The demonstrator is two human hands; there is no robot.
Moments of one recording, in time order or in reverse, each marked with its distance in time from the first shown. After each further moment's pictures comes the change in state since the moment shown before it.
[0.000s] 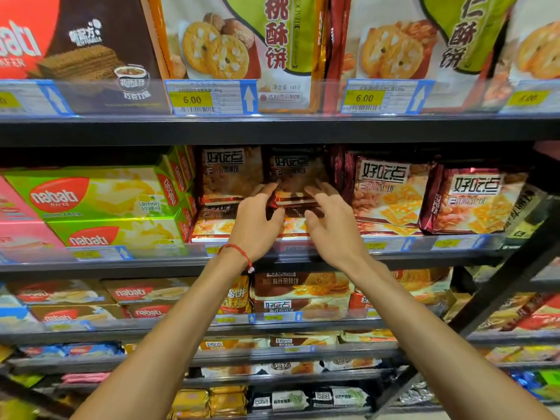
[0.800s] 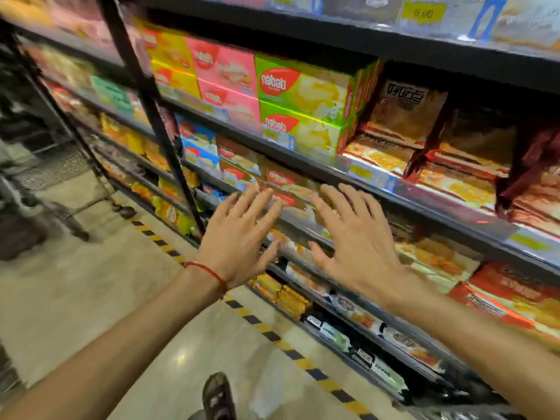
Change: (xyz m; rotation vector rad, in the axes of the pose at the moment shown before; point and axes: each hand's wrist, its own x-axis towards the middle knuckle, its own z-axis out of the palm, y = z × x) left_hand -0.277 -0.051 -0.129 1.087 -0.104 -0.209; right_hand -0.134 -0.099 0.046 -0.411 -0.398 -0.869
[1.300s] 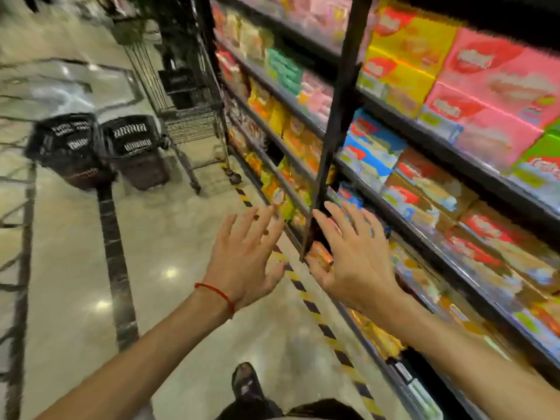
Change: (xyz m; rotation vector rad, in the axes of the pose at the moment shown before) left_hand -0.180 -0.264 0.084 -0.046 -0.163 -0.470; right_hand 0.180 -0.309 0.087 0.166 -0.036 -0.321
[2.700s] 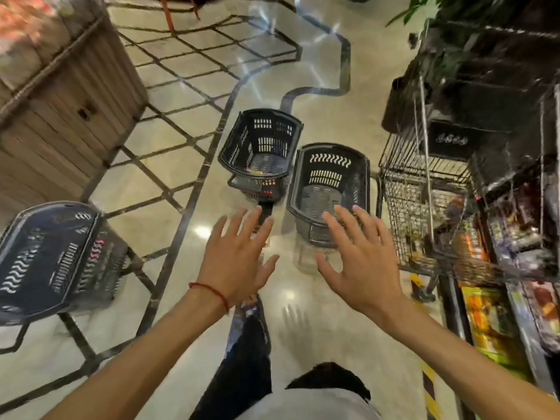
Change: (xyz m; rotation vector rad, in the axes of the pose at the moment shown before) left_hand 0.190 -0.993 0.211 -0.029 -0.201 -0.729; right_hand 0.911 -0.604 0.295 0.129 -0.106 -0.582
